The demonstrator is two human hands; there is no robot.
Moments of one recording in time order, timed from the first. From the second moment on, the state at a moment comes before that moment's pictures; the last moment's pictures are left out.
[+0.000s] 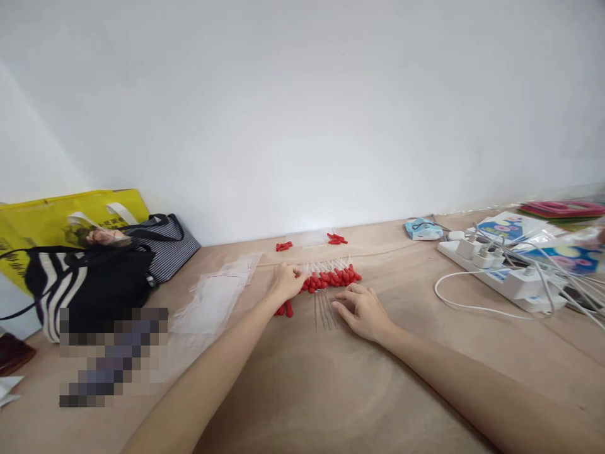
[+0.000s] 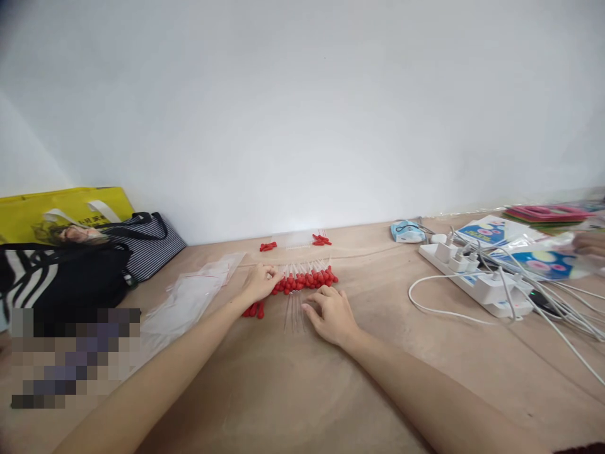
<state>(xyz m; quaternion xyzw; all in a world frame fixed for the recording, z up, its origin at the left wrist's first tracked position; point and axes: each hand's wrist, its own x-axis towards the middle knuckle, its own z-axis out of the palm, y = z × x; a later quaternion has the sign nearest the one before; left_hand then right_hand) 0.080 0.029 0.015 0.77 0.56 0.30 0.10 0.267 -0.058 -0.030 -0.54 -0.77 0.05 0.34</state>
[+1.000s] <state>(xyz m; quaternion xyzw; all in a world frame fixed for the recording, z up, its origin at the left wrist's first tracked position) 0.040 -0.057 -0.012 0.90 0.27 0.31 -0.11 0.249 -0.068 -0.021 -0.35 -0.87 -0.06 0.33</state>
